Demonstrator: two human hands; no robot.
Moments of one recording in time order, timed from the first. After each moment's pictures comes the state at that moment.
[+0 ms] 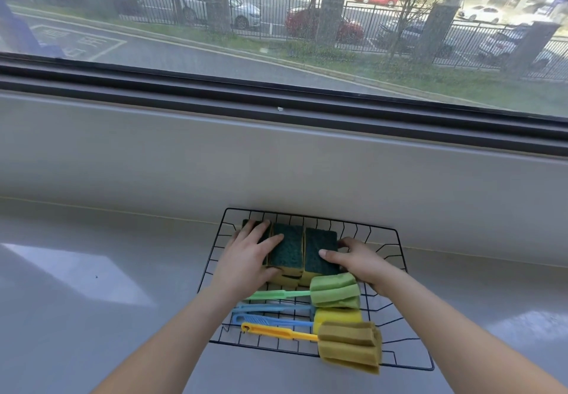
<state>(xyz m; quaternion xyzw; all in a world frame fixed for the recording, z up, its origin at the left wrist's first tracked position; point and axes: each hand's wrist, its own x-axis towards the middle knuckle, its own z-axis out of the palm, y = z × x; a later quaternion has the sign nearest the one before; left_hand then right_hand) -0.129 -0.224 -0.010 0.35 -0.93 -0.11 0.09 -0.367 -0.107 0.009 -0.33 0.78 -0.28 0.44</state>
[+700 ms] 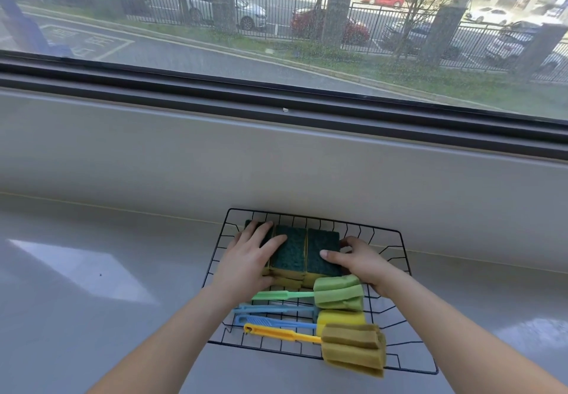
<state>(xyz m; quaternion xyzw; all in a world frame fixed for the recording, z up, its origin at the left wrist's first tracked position) -0.119 -0.225 -0.013 0.32 -0.94 -0.09 0.07 -0.367 -0.114 0.006 -0.34 0.79 -0.27 0.43</state>
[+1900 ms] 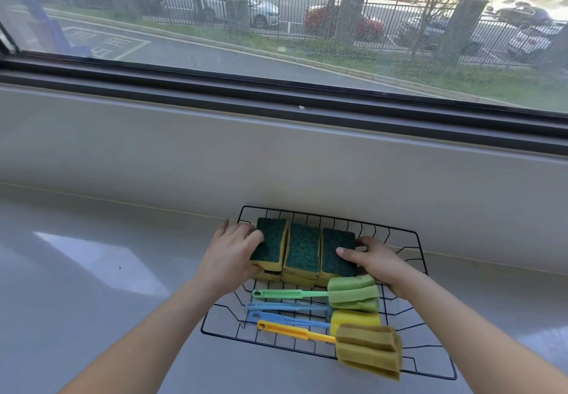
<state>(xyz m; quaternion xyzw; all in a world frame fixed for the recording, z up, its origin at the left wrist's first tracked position) -0.074 -0.257 -0.013 0.34 -0.94 -0.02 0.07 -0.366 -0.119 0.000 -0.34 0.78 -0.31 0.43</state>
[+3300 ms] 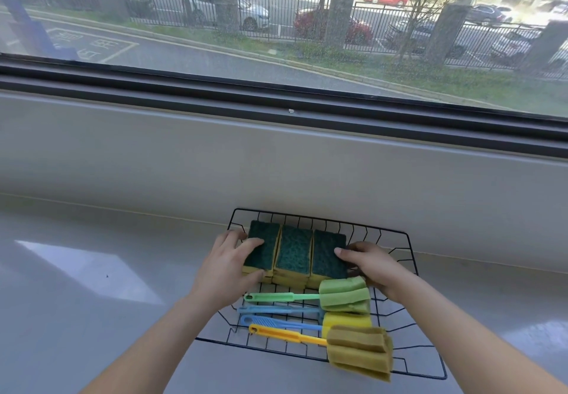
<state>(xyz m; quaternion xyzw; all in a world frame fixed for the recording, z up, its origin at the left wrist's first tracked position) -0.078 -0.238 -0.014 0.40 -0.89 -0.16 0.15 -0.367 -0.114 0.001 -0.28 0.77 -0.33 0.48</state>
